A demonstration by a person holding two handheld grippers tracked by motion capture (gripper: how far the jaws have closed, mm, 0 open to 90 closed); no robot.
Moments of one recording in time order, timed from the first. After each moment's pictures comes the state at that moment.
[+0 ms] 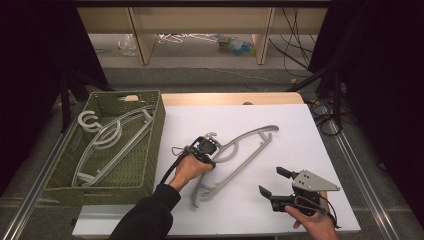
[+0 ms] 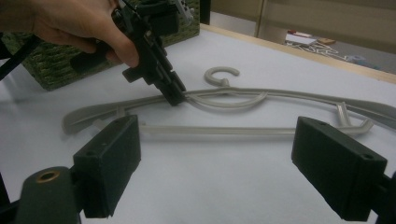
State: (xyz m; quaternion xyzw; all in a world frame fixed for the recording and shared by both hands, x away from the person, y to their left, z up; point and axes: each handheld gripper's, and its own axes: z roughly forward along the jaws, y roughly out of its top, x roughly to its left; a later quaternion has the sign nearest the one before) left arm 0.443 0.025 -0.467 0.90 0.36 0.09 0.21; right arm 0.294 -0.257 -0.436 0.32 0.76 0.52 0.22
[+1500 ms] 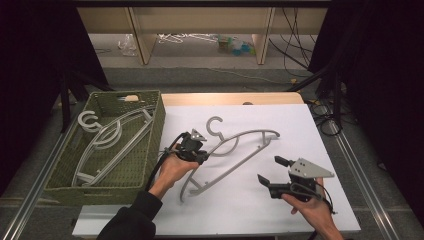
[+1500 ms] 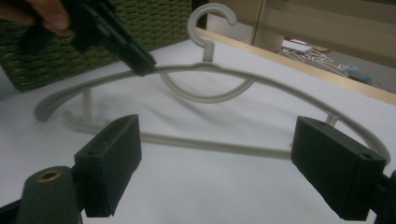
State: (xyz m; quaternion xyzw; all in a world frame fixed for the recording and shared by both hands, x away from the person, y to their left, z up) left arm 0.420 0.067 -0.432 0.86 0.35 0.12 0.34; right arm 0.331 -0.258 -0.432 0.30 0.77 0.50 0.24
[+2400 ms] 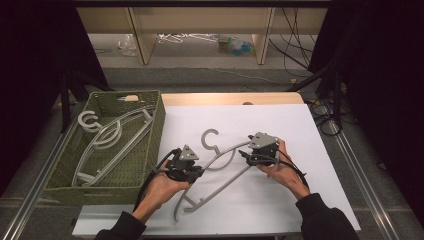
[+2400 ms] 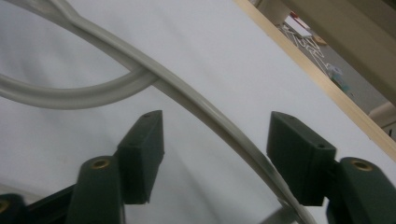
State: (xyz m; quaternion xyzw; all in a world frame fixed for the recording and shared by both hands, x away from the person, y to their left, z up) left arm 0.366 0.086 -0.431 0.87 0.33 0.11 0.36; right arm 0.438 -0.197 -0.461 0.20 0.86 0.35 0.30
